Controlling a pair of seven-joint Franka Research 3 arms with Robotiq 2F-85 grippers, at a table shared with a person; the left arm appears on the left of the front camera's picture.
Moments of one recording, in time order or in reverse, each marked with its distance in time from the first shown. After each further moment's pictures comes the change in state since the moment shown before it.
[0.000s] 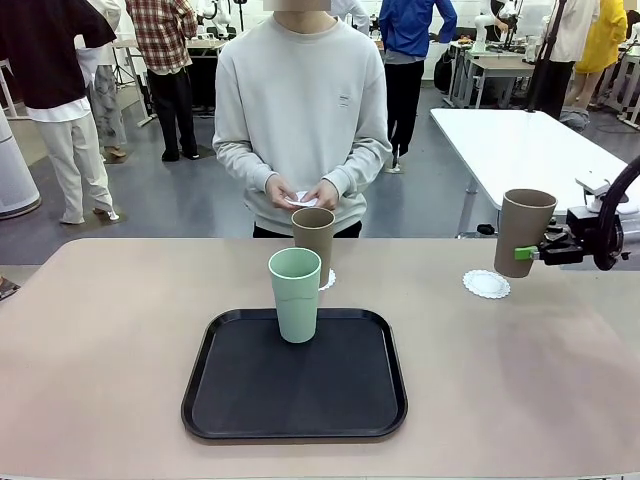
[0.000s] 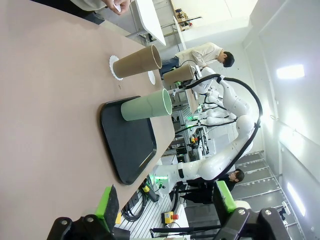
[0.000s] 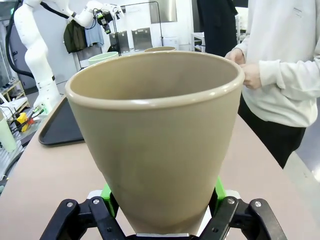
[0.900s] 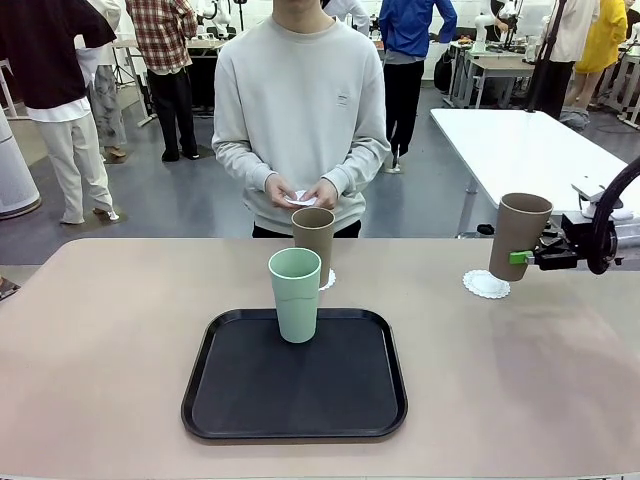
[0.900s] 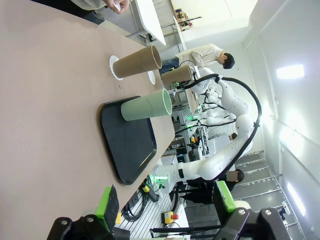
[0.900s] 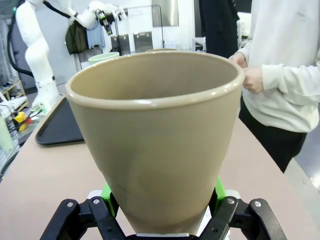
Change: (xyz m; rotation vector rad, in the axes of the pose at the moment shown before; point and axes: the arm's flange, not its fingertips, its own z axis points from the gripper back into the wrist) left arm 0.000 0.000 0.000 0.000 0.000 0.000; right arm -0.008 -0.001 -0.011 0.000 -0.030 0.024
